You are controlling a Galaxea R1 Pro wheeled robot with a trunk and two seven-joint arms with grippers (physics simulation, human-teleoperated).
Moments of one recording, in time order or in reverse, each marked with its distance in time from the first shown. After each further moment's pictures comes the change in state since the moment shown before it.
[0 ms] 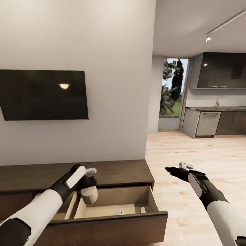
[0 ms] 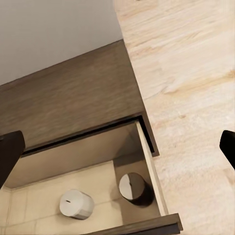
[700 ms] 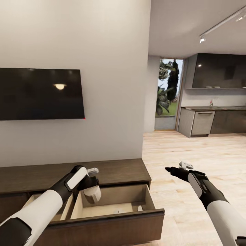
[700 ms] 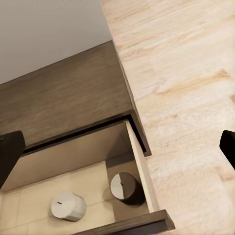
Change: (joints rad) left arm 0.000 0.000 -0.036 0.008 -0.005 -0.020 -0.085; right arm 0.000 0.000 0.001 0.000 0.000 -0.003 0.000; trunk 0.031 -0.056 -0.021
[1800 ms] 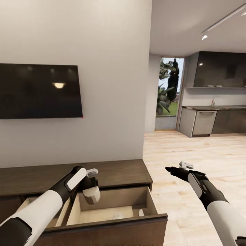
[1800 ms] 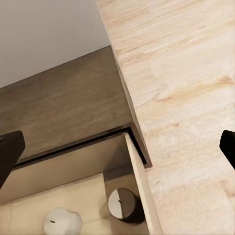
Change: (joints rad) left arm 0.000 0.000 -0.001 0.022 0.000 -0.016 0.000; right arm 0.001 0.000 0.000 0.002 0.003 -0.015 0.000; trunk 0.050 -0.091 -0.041
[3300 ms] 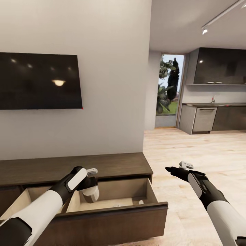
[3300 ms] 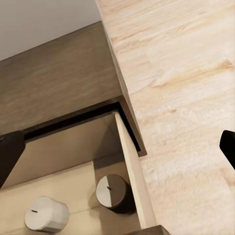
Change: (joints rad) left arm 0.000 0.000 -0.009 0.002 -0.026 -0.028 0.000; right arm 0.000 0.000 0.002 0.000 0.005 0.000 -0.002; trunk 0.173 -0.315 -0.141
